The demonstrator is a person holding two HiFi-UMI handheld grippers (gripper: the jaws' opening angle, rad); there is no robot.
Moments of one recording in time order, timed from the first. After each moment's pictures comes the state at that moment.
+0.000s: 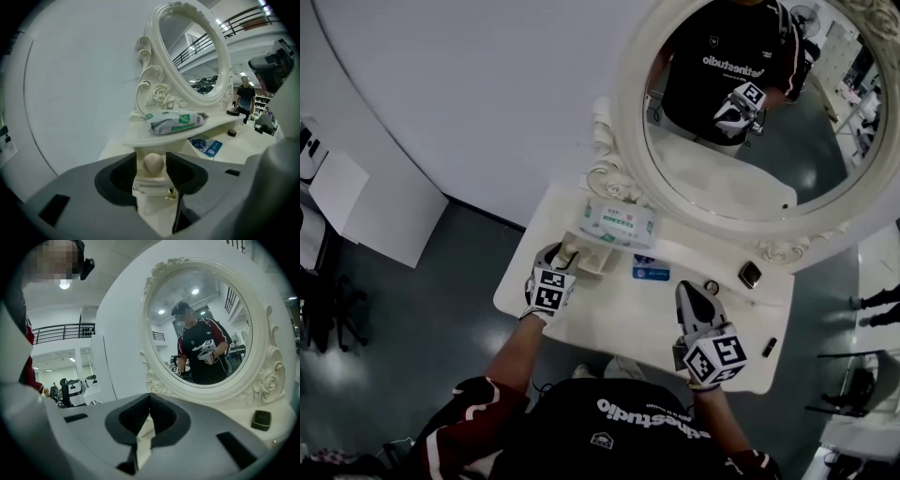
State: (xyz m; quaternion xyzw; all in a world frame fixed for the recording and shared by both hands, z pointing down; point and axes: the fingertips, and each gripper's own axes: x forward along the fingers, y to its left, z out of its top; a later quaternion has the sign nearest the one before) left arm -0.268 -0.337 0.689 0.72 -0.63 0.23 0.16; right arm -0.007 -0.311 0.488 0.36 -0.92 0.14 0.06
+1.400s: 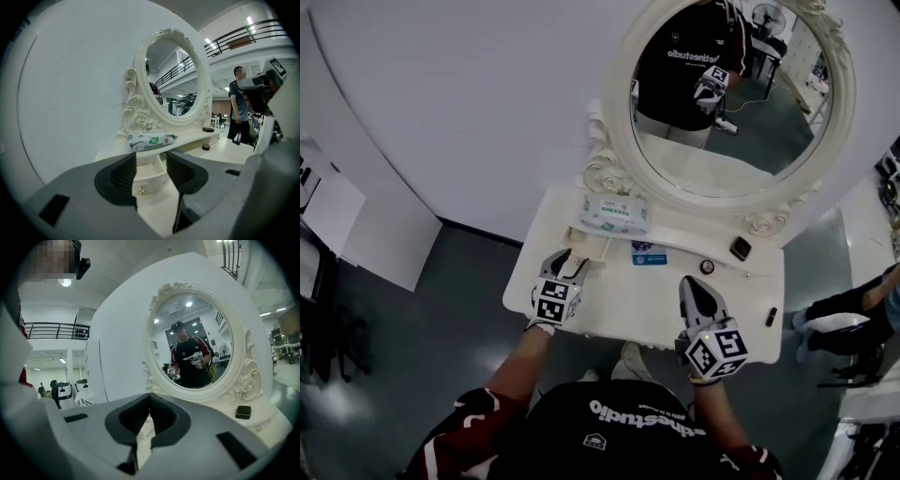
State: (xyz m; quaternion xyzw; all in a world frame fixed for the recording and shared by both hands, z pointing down) left arm -0.226 -0.280 0.620 0.79 -0.59 0.15 0.12; right arm 0.008 -0.240 0.462 0.42 -0.90 0.12 0.03
